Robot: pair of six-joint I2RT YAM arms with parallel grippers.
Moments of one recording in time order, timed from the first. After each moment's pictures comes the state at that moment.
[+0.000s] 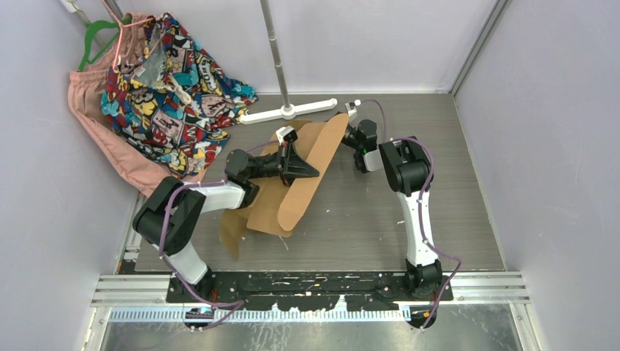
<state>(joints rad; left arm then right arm) -0.54 1.68 0.75 1.38 1.02 -2.04 0.28 2.40 1.33 1.17 -0.75 1.21</state>
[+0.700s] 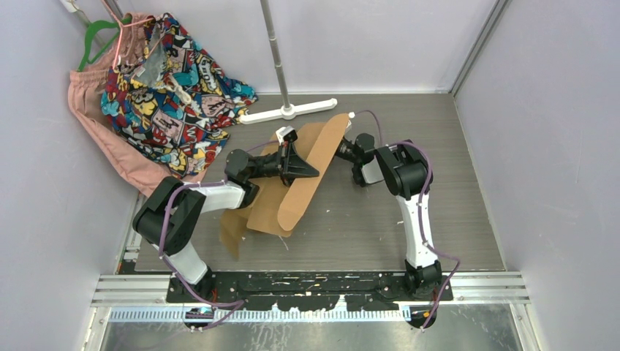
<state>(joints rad) -0.54 1.68 0.75 1.38 1.02 -2.04 0.33 2.36 1.14 1.33 -0.79 1.18</state>
